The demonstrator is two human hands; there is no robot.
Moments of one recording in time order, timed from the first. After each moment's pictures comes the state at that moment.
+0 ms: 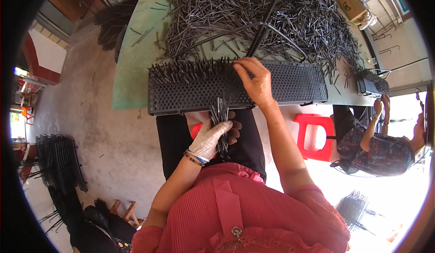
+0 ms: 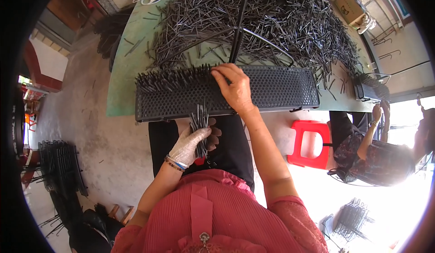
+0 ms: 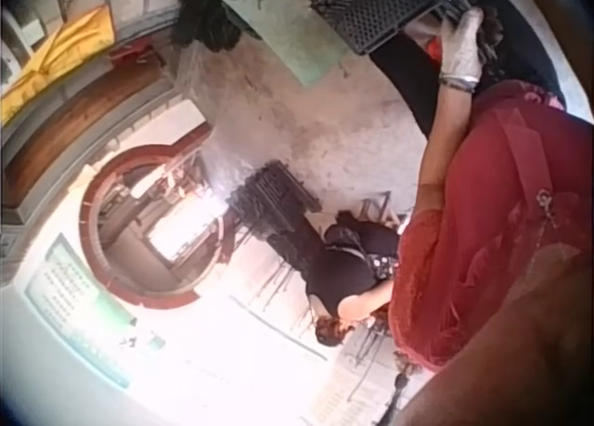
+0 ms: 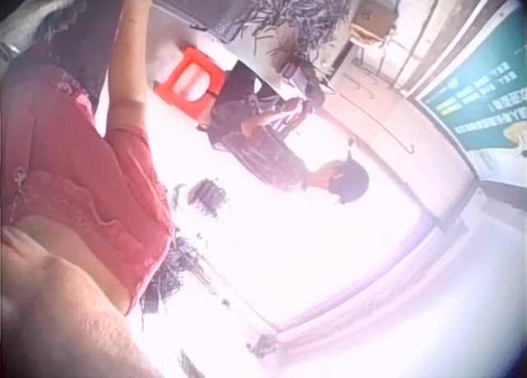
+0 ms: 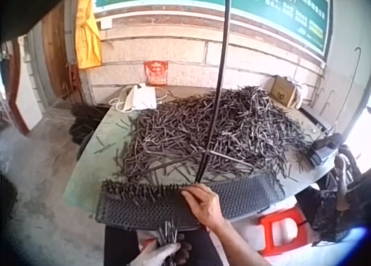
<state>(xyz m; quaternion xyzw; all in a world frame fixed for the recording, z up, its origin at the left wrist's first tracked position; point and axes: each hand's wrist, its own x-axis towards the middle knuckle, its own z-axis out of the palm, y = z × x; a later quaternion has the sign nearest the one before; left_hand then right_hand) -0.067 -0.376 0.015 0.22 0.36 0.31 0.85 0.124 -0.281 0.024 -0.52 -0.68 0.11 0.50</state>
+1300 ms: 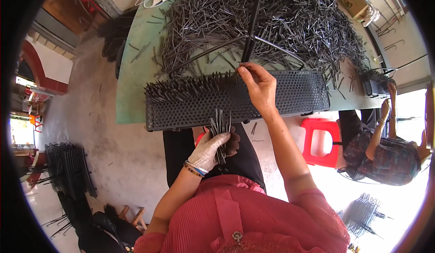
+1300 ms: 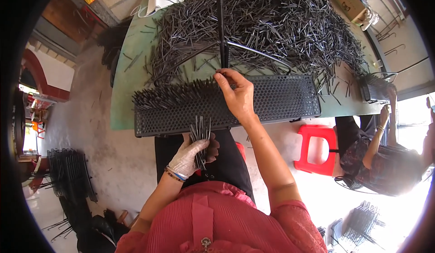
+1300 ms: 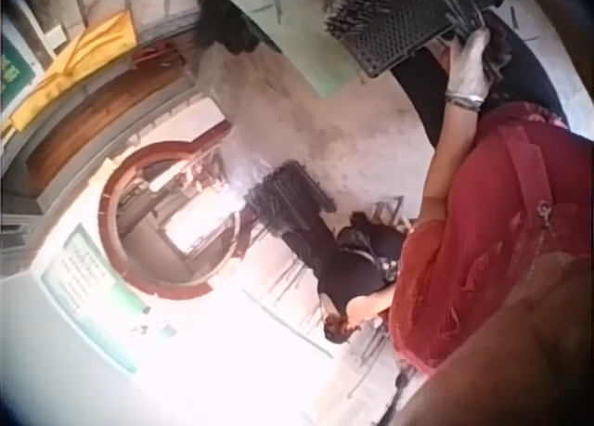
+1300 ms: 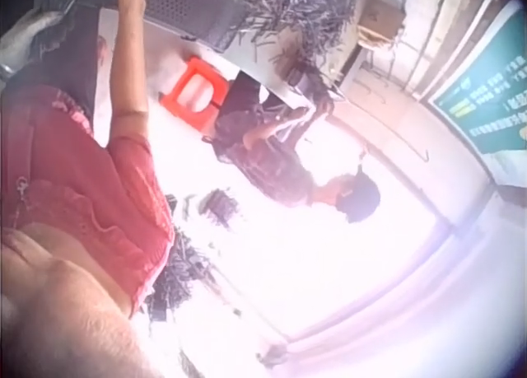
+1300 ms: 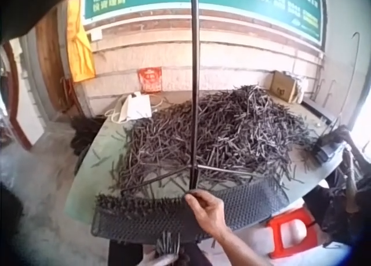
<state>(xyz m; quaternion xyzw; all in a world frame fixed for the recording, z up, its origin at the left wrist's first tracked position) -0.047 -0.364 0.026 0.18 0.39 0.28 0.86 0.146 -0.269 0.021 -0.52 -0.48 0.32 0.63</state>
